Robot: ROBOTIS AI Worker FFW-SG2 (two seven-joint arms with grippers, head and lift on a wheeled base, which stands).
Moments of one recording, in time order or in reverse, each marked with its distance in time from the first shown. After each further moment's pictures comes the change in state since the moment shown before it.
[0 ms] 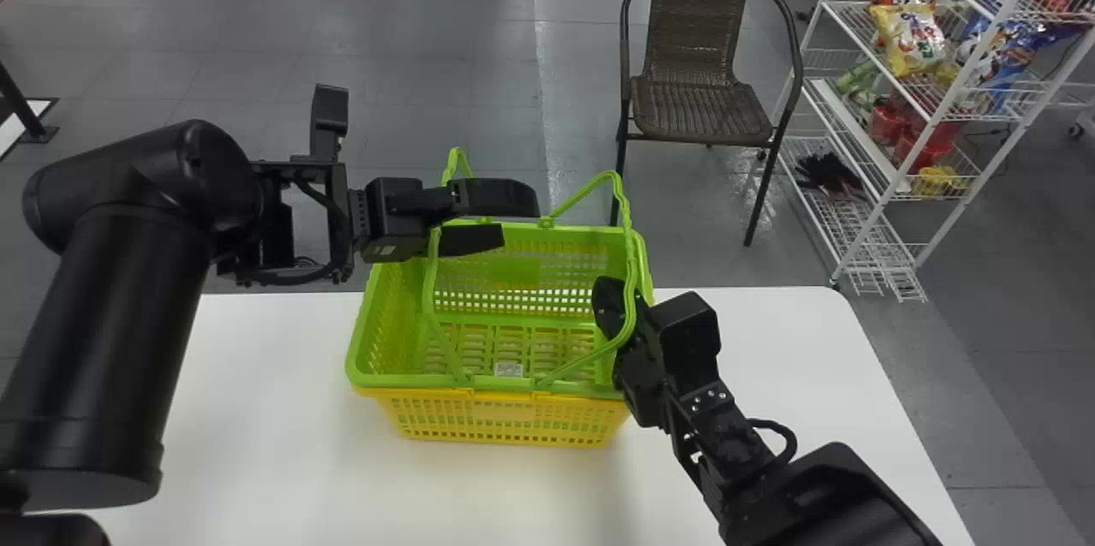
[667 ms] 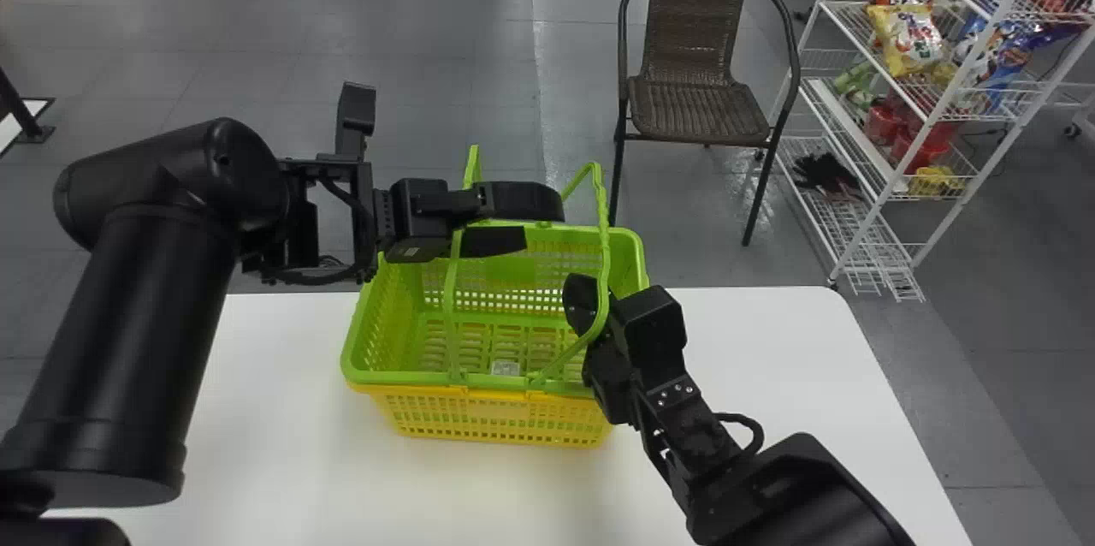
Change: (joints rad) left arm 0.003 -0.027 -0.027 -0.006 0.002 -0.002 0.011; right arm -0.024 0.027 0.049 0.000 0.009 0.031 -0.013
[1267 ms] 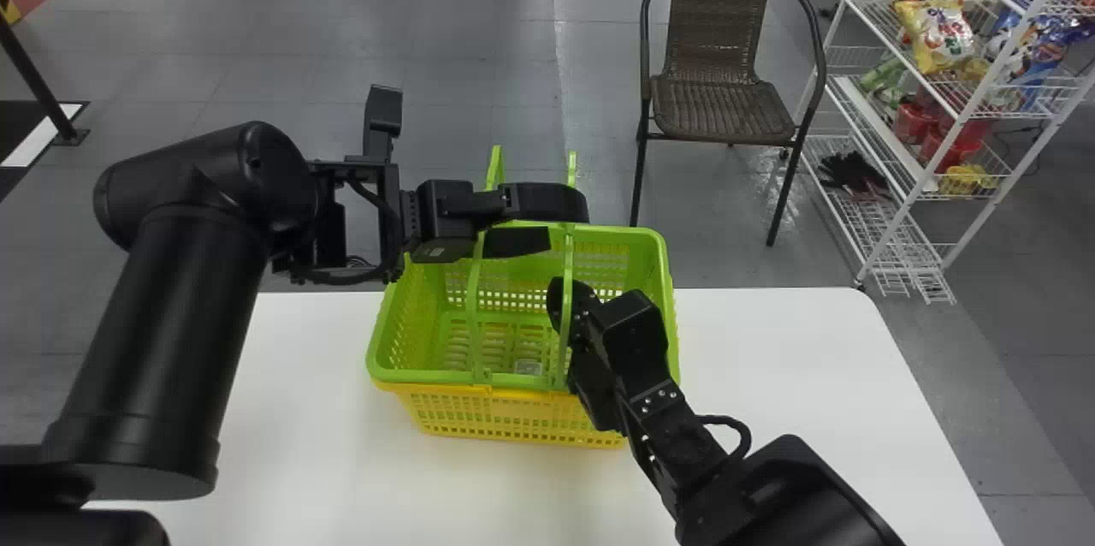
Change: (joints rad) left arm 0.001 0.000 -0.003 0.000 0.001 -0.003 0.000; right arm -0.014 0.024 0.064 0.004 0.027 0.013 -0.005
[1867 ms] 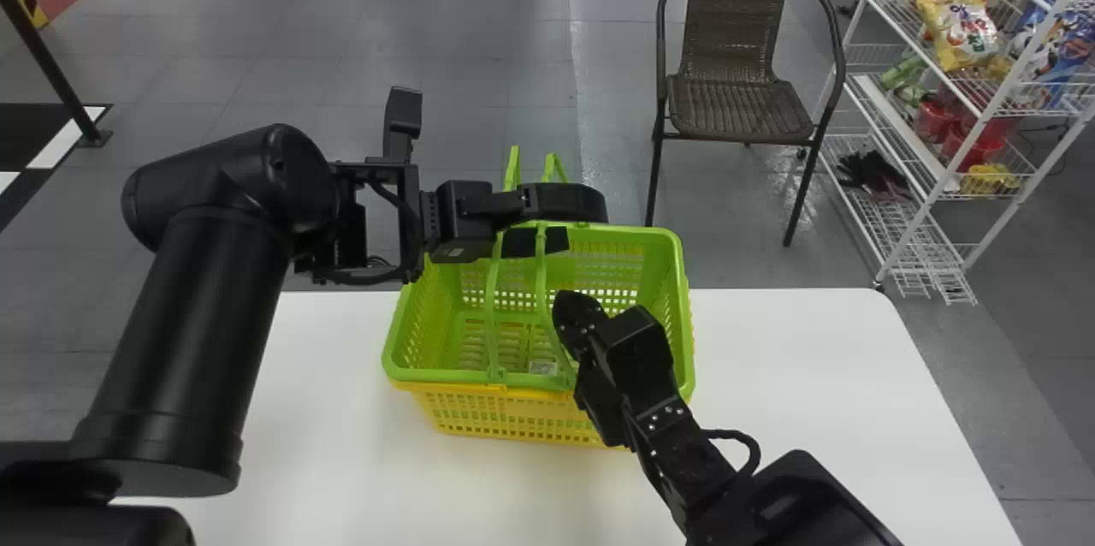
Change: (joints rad) left arm 0.000 -0.005 0.000 0.002 0.000 -0.006 0.002; right arm 0.021 -0.006 0.011 0.000 0.014 -0.009 -0.003
